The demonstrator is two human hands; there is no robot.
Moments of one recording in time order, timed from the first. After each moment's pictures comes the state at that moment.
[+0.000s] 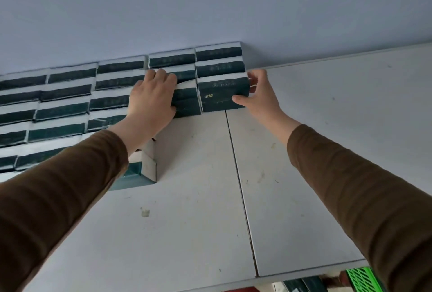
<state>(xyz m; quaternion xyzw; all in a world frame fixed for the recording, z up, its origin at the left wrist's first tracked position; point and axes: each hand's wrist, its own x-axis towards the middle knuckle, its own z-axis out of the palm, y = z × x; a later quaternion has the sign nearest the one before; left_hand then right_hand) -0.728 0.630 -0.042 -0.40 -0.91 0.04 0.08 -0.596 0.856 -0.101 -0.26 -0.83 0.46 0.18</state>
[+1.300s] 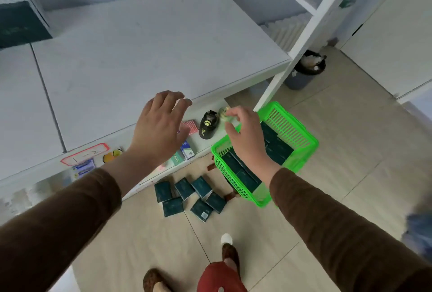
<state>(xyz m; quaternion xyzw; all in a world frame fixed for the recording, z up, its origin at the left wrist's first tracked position) -0.231 0.700 -0.076 -0.64 -0.75 -0.15 0.05 -0.039 0.812 -0.103 -0.44 -0.82 0.26 0.25</state>
